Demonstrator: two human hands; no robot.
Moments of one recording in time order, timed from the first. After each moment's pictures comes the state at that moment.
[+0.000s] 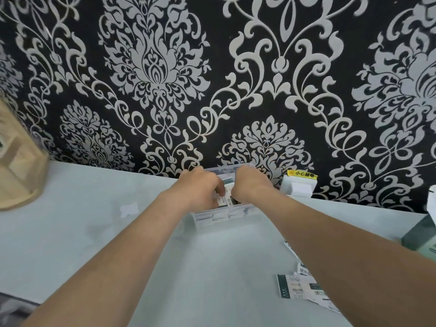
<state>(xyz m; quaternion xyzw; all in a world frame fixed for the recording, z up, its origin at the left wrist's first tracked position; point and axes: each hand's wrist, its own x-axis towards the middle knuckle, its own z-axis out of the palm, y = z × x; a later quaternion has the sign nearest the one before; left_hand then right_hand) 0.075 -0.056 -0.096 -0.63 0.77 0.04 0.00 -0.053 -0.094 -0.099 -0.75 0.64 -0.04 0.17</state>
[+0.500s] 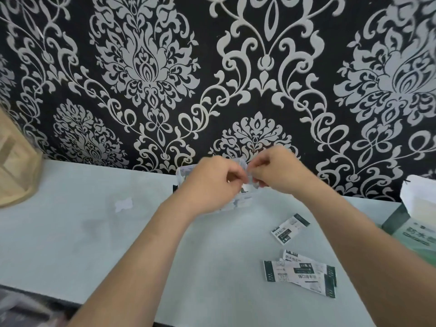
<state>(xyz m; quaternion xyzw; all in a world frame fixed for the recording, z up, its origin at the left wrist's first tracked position) 0.023 -0.006 -0.059 -0.59 0.73 0.19 -0.29 -0.135 -0.063 -0.055 -0.76 0.54 -0.24 0.27</state>
